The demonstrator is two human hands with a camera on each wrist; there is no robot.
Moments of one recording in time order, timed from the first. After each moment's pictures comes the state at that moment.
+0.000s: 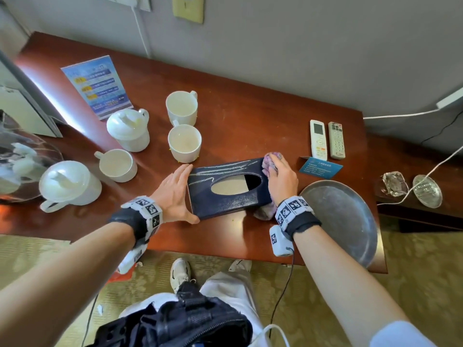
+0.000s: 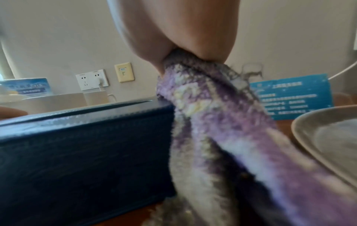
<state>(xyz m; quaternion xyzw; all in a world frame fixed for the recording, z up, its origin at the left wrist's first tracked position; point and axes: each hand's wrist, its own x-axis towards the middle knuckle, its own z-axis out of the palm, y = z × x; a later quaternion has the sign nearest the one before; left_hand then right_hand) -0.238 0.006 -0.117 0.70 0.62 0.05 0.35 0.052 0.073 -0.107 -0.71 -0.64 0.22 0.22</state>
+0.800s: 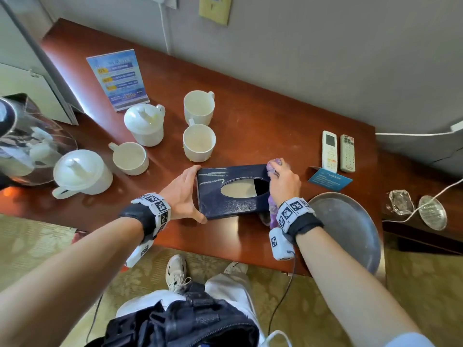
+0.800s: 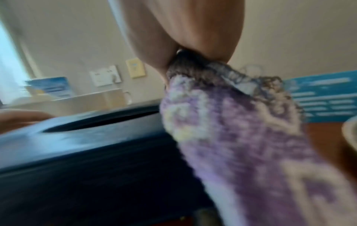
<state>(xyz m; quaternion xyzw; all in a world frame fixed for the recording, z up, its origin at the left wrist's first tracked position) -0.243 0.007 -0.121 0.64 0.63 0.10 0.44 0.021 0.079 -0.088 -0.71 -0.66 0.21 0.12</state>
